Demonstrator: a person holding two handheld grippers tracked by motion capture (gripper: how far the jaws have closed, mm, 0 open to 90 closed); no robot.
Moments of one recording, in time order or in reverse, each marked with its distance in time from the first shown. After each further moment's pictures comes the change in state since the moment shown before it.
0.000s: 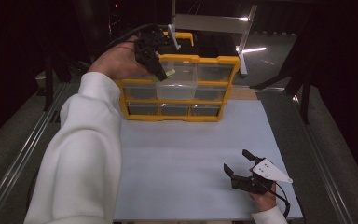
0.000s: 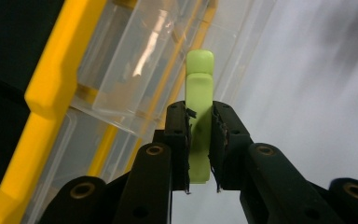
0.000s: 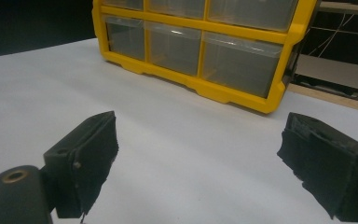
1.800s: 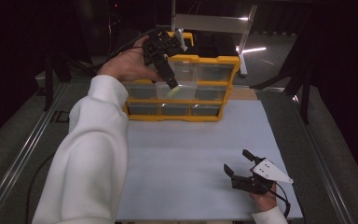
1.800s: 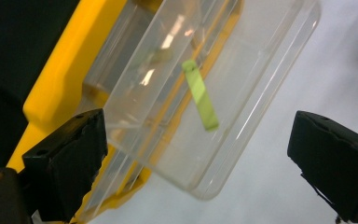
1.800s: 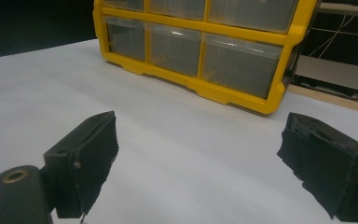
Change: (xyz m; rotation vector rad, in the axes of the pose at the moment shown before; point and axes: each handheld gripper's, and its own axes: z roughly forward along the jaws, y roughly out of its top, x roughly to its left) left arm -0.006 0.008 0.019 0.025 0.064 -0.090; right arm 0.001 0.000 -0.001 -0.001 0.002 0.006
